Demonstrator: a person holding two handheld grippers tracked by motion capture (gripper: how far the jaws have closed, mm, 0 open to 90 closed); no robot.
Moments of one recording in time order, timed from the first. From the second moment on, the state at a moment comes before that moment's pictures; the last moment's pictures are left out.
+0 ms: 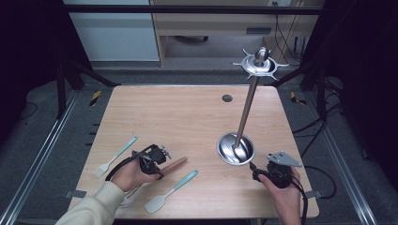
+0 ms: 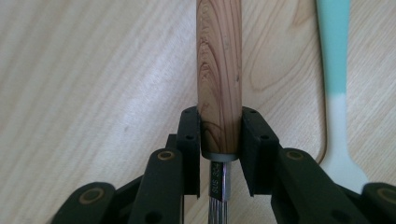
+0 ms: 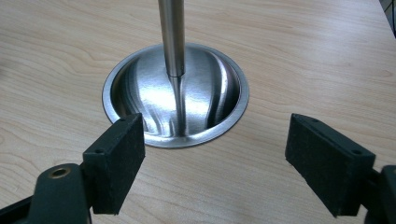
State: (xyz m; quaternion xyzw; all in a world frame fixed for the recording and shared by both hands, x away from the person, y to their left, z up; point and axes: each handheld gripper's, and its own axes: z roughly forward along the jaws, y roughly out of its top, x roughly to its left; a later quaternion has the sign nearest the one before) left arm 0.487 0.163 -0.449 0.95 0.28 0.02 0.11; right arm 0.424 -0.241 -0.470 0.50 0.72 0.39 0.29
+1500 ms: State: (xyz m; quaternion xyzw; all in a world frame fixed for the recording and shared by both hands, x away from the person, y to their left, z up) left arm 0.454 0.130 -0.290 0.85 0.26 0.18 0.42; right arm 0.424 -0.240 -0.471 0.50 0.72 0.38 0.29
